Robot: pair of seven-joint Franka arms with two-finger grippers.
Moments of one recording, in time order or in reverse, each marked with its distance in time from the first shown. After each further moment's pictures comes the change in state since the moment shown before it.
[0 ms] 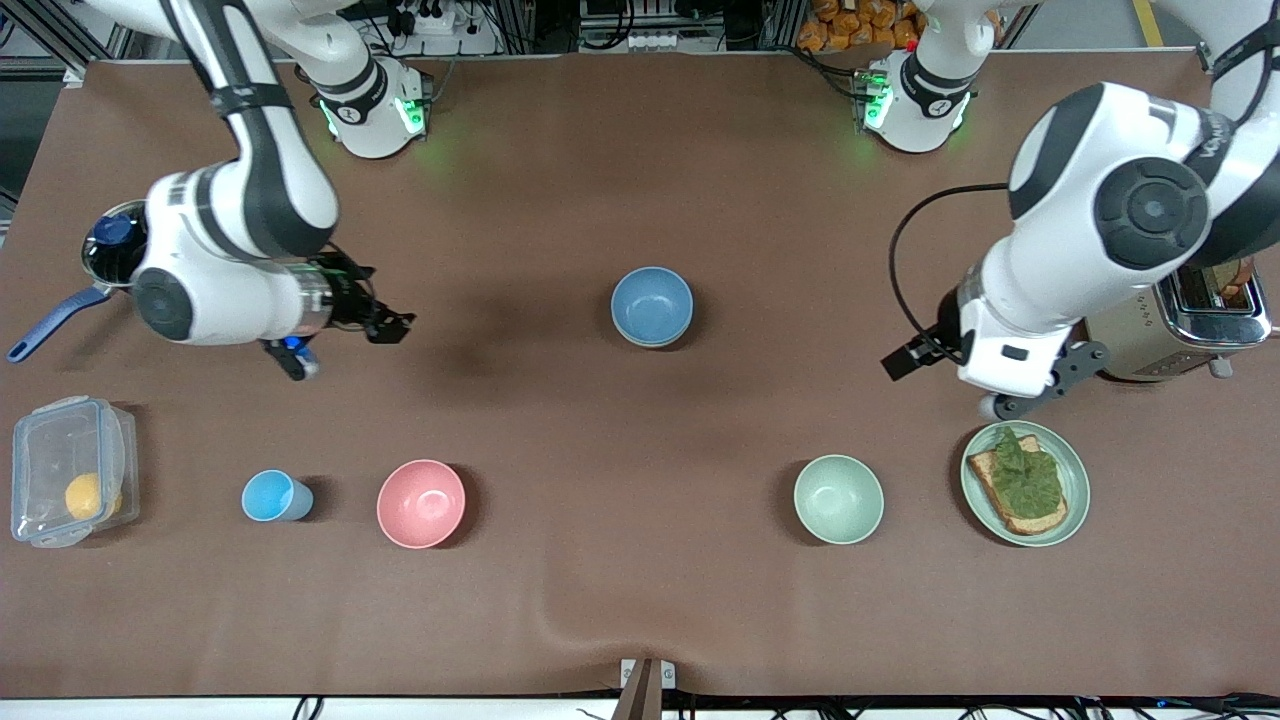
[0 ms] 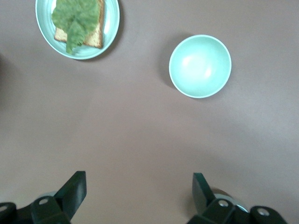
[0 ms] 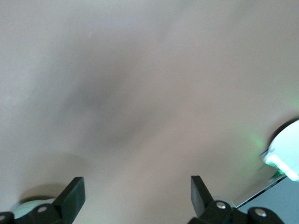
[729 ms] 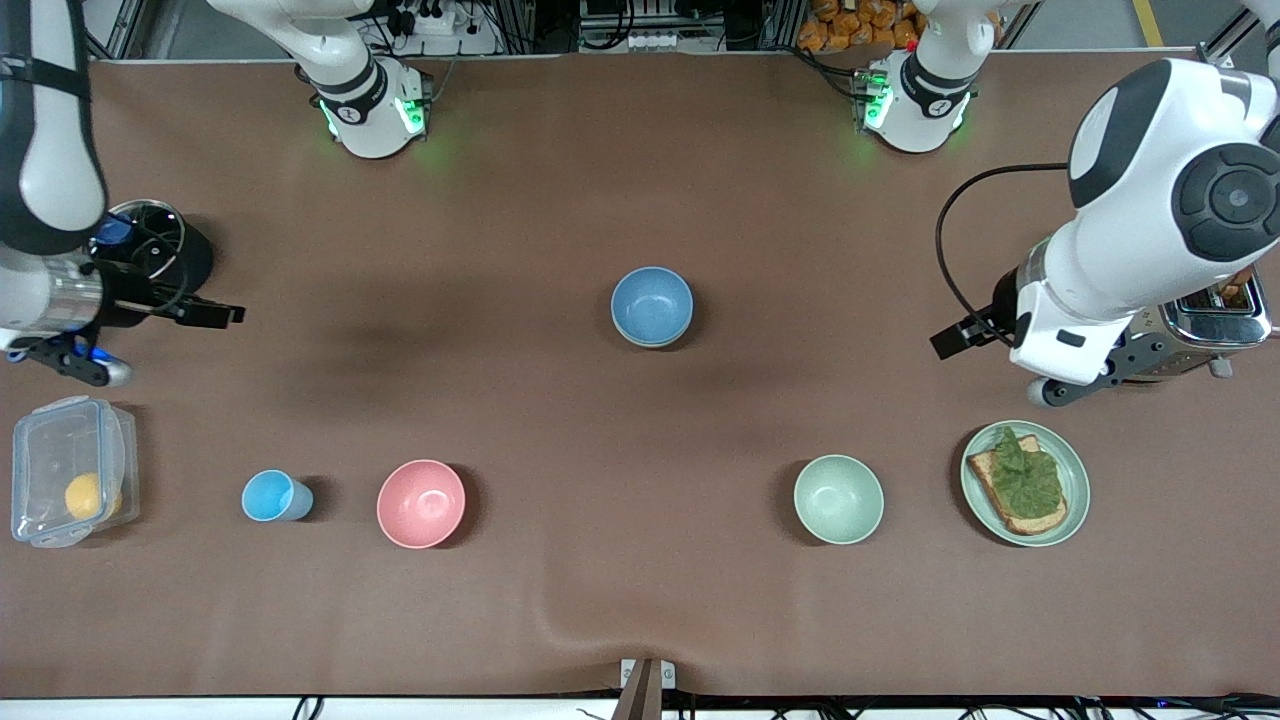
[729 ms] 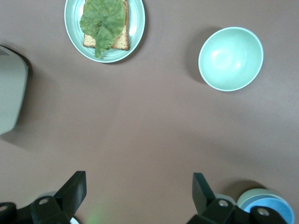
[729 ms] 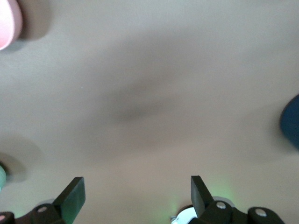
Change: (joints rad) left arm 0.001 -0.077 0.082 -0.038 -0.020 -0.092 0.178; right arm -0.321 -0.026 0.000 0.181 -0.124 -0.127 -0.745
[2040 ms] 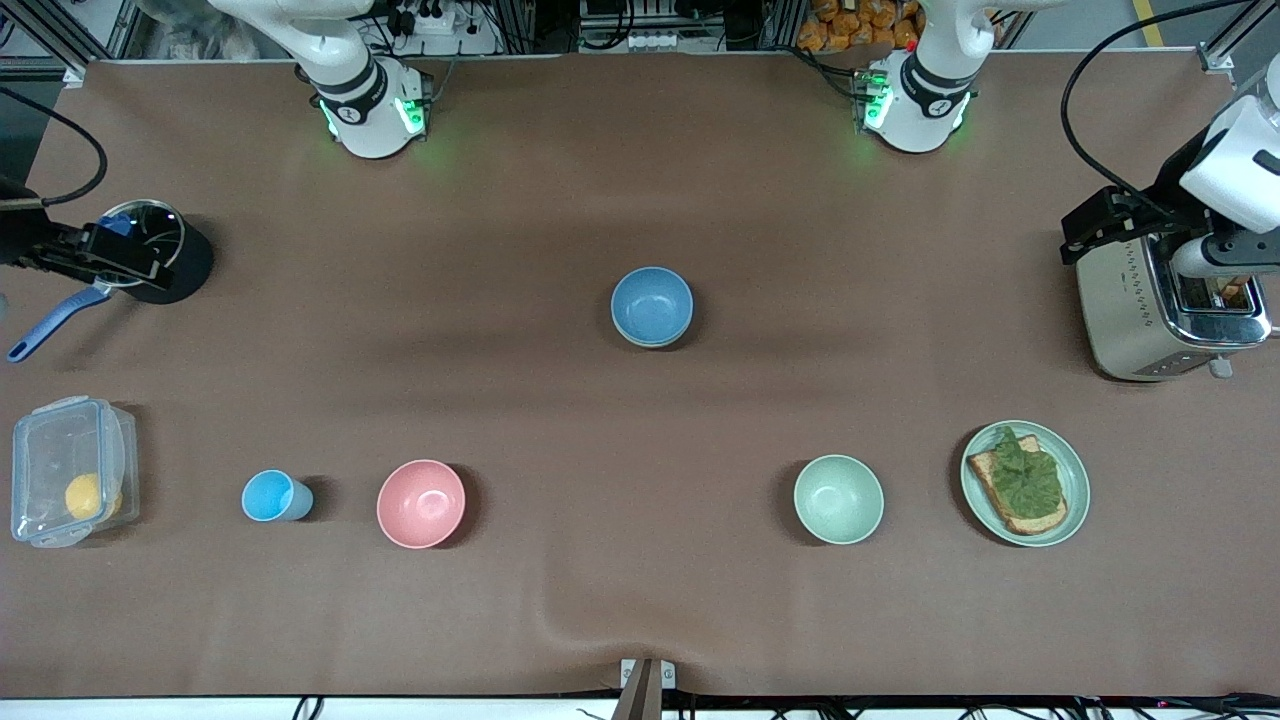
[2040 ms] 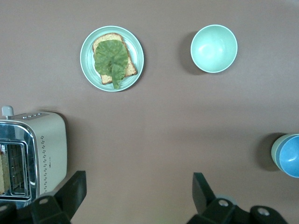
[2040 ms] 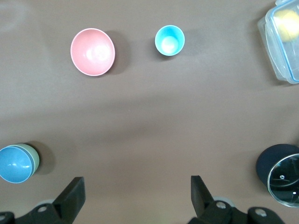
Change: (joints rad) left arm -0.229 -0.287 0.434 -0.096 -0.121 -0.001 0.605; right arm -0.006 -0.083 0.156 0.328 -0.056 -0.127 -0.023
